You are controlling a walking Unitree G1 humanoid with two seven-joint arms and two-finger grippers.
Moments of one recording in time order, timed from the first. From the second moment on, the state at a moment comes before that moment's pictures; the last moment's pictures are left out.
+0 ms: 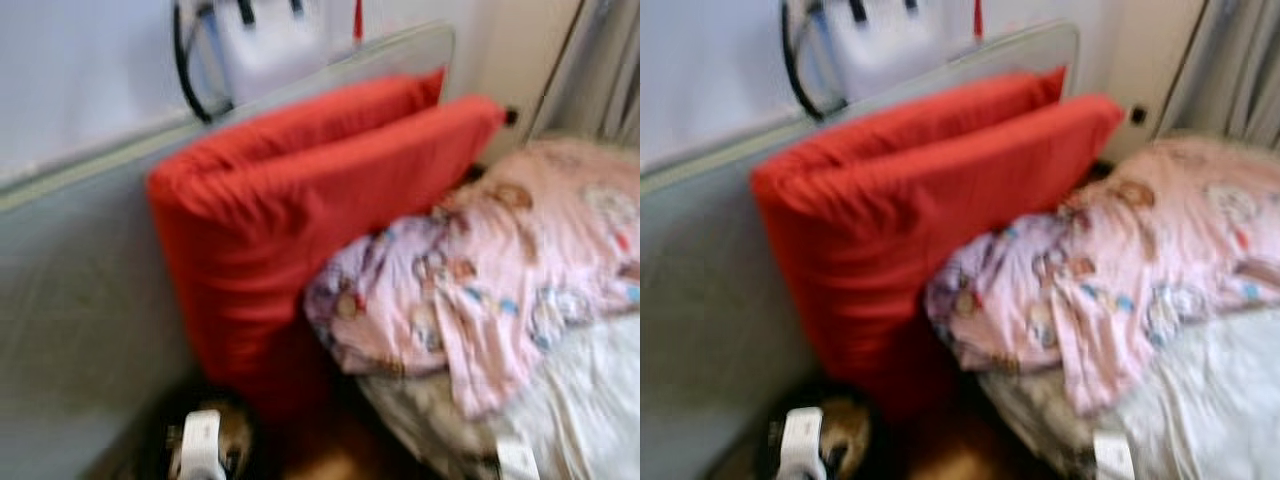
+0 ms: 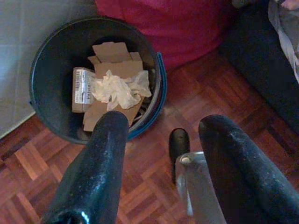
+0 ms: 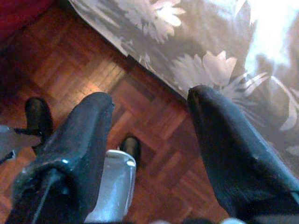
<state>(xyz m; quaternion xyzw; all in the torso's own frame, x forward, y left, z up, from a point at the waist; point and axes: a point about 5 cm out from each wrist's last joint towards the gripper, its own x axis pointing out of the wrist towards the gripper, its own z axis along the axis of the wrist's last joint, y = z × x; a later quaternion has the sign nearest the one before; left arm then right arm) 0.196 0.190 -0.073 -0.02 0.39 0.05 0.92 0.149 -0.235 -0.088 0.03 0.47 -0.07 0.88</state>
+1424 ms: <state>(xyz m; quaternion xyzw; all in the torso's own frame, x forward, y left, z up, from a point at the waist) 0.202 0.180 -0.072 -0.03 0.38 0.04 0.92 0.142 -0.242 -0.089 0.02 0.48 -0.07 0.87</state>
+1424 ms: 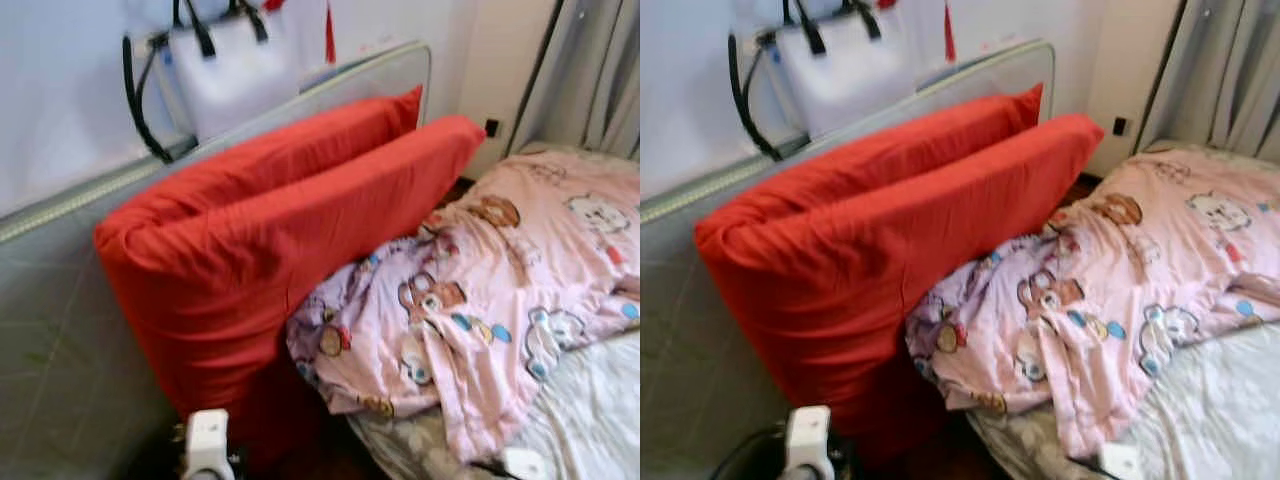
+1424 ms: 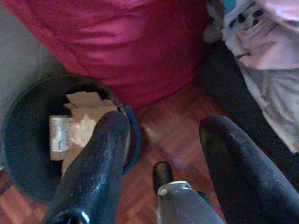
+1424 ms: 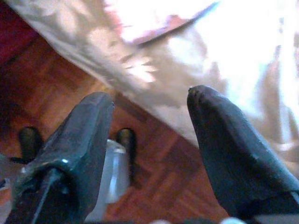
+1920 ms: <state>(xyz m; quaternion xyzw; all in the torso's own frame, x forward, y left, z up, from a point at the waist) 0.229 0.190 -0.050 -0.03 0.30 0.04 0.95 0.156 -0.233 -0.085 0.04 0.44 -0.07 0.89</state>
